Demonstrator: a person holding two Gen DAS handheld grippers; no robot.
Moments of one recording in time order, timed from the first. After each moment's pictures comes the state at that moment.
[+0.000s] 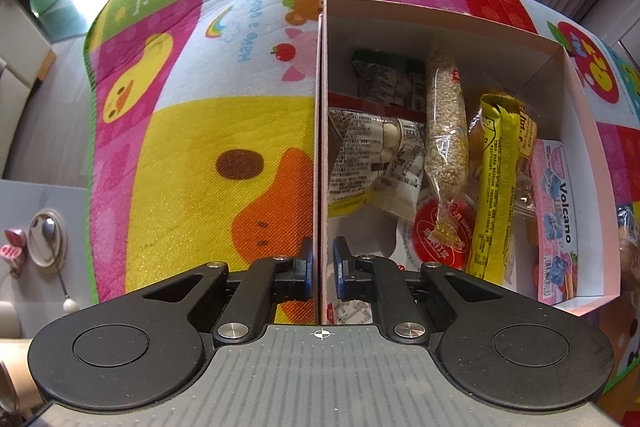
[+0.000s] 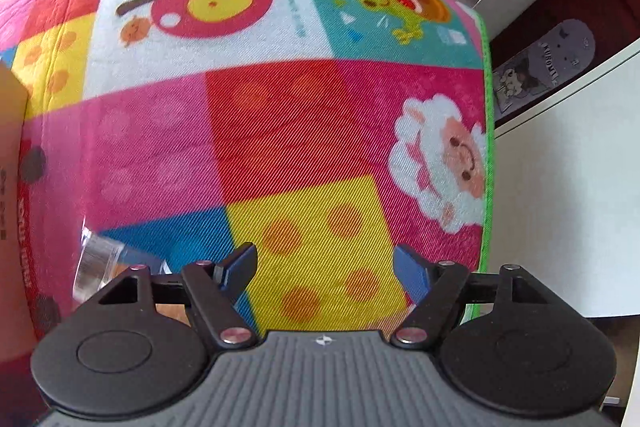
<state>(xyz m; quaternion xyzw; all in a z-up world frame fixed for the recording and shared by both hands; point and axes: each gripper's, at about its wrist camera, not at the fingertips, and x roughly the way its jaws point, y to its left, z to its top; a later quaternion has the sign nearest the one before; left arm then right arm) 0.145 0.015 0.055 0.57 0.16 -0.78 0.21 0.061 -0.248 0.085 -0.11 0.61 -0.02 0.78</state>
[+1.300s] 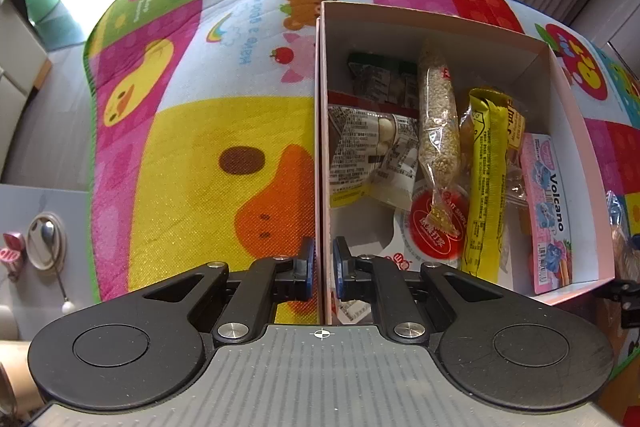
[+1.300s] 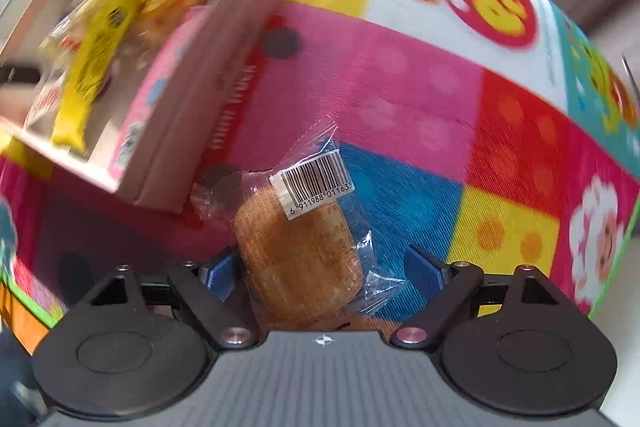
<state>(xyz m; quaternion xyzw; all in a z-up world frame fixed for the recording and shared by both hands) 0.158 0.020 0.060 0.56 0.14 -0.80 0.17 0.032 -0.177 0.081 -0.18 0.63 0.22 0.72</state>
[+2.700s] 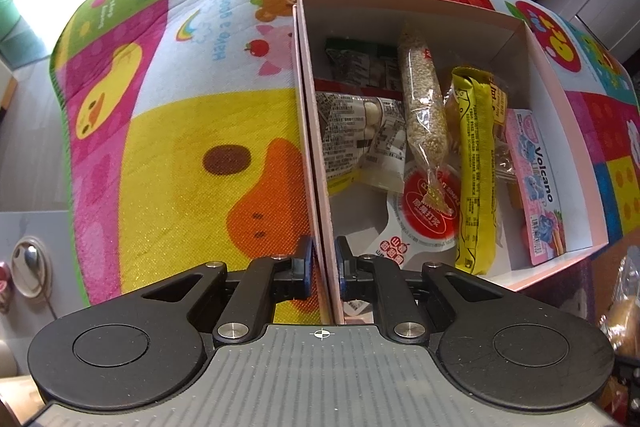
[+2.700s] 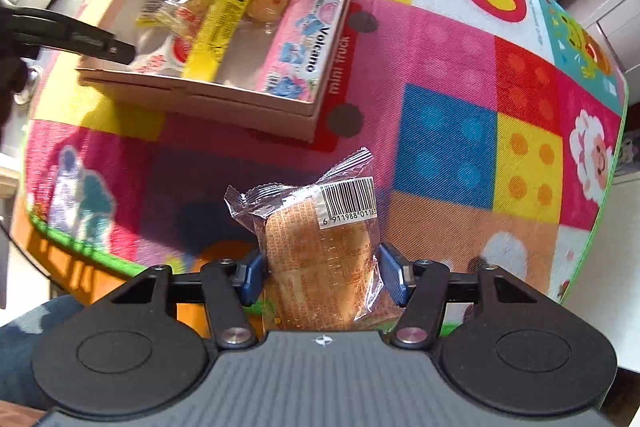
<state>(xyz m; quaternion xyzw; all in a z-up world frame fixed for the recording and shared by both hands) 0.160 0.007 0.056 0.58 0.11 -0.81 0.08 -0.078 -0.128 0.149 -0.17 0.63 0.20 0.73</state>
